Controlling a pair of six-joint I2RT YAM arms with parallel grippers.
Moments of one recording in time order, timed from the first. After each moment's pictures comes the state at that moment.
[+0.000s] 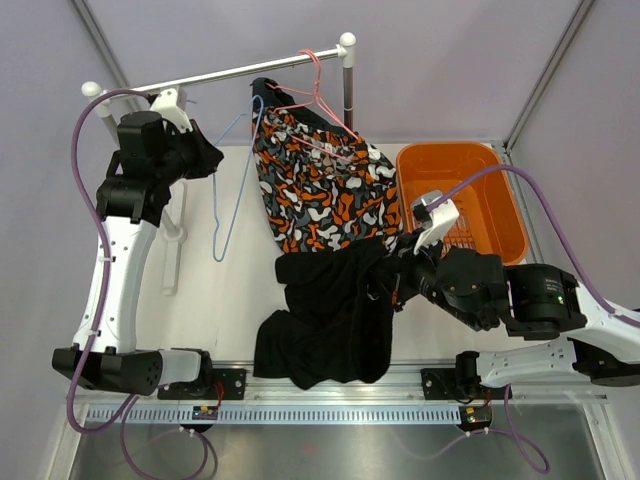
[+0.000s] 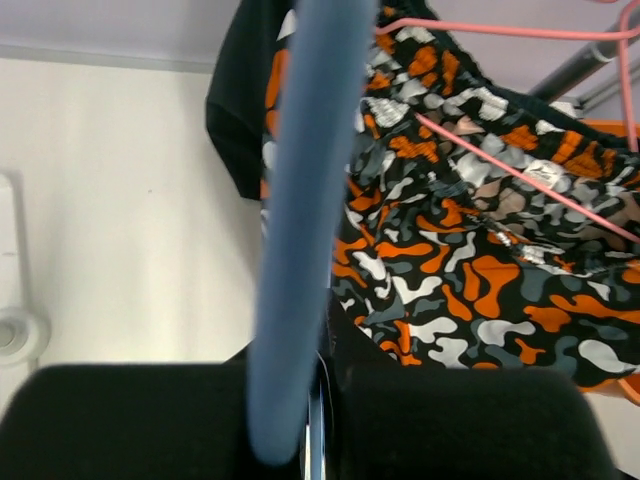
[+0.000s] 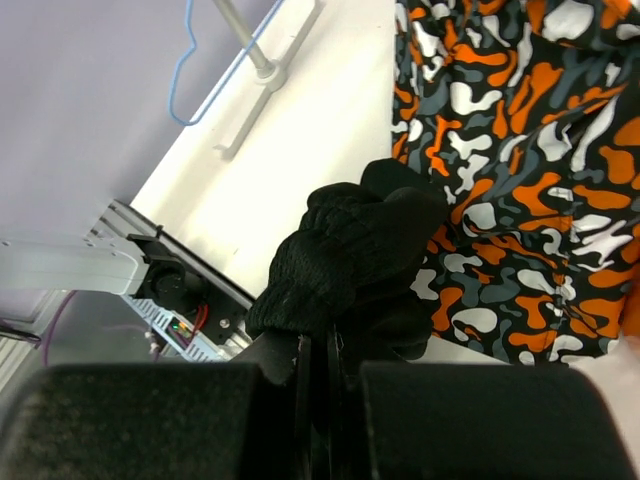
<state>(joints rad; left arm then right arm) -0.10 1.29 1.63 -0.72 0.19 -0.29 1.46 1.02 1.54 -0.91 0.68 0.64</state>
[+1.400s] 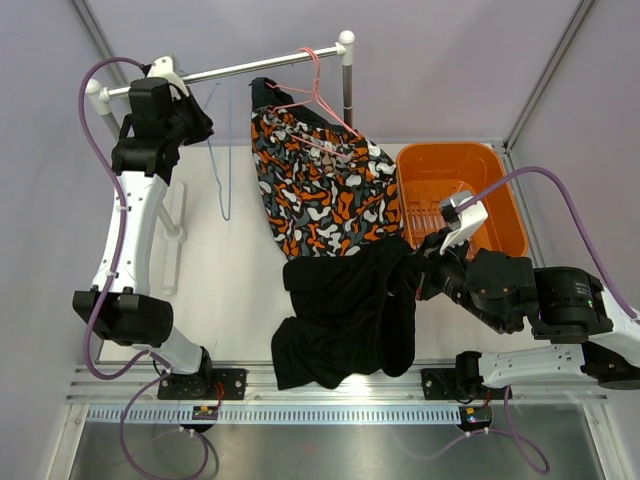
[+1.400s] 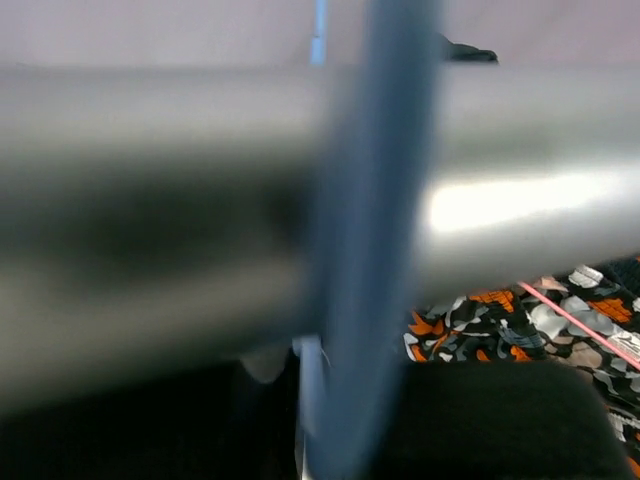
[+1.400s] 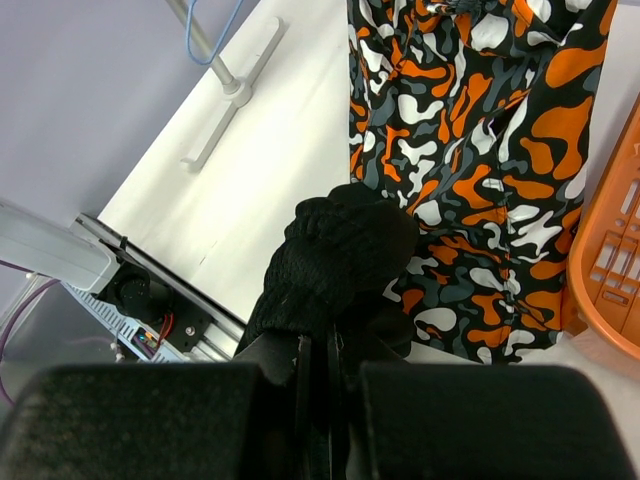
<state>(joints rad) -0.05 1.57 1.87 -0.64 0.06 -0.31 1.46 0.93 1.52 -0.97 0.74 0.60</state>
